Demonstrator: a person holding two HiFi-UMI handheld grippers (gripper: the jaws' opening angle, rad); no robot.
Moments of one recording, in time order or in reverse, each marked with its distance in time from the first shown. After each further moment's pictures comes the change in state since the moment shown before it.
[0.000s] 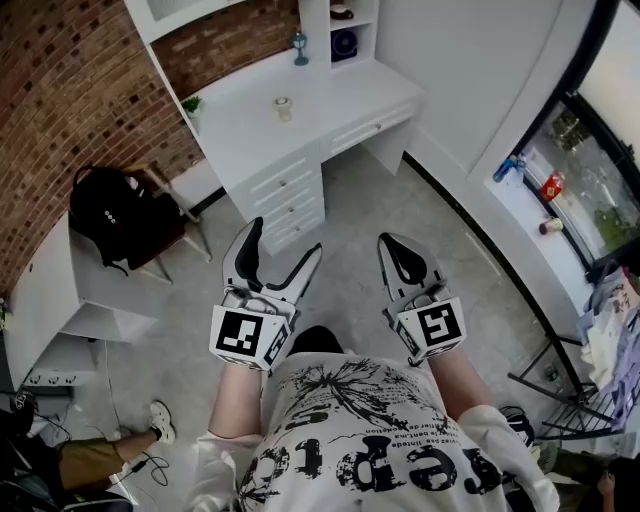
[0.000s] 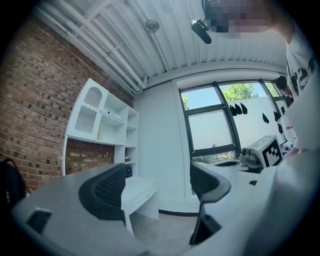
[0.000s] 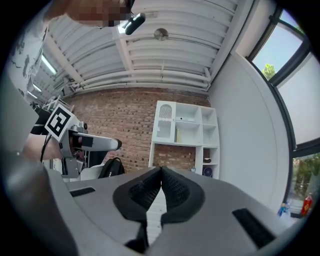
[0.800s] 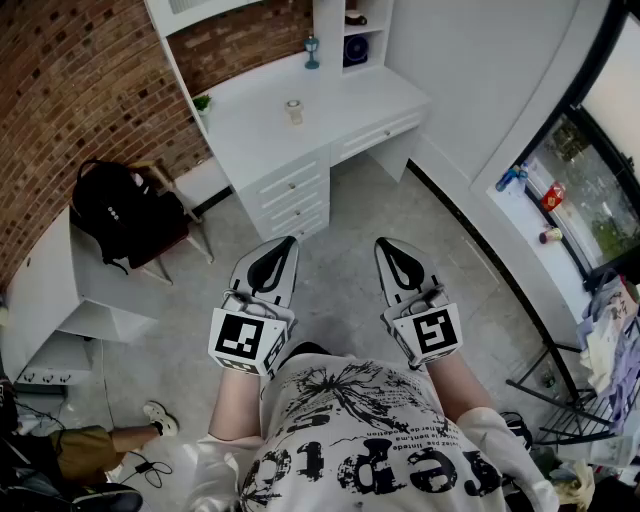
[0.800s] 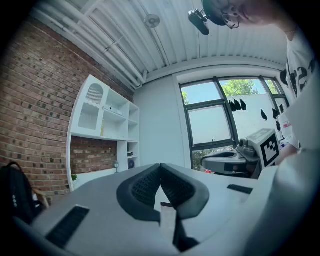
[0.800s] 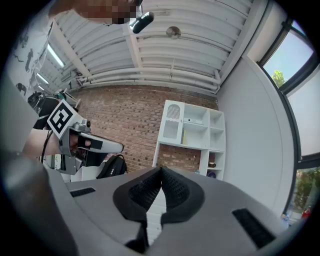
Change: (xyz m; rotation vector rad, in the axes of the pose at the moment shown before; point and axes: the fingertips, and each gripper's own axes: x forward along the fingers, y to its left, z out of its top) left arm -0.034 0.032 -0.012 0.024 0.069 -0.004; right arm 0.022 0.049 0.009 -0.094 0.004 0.029
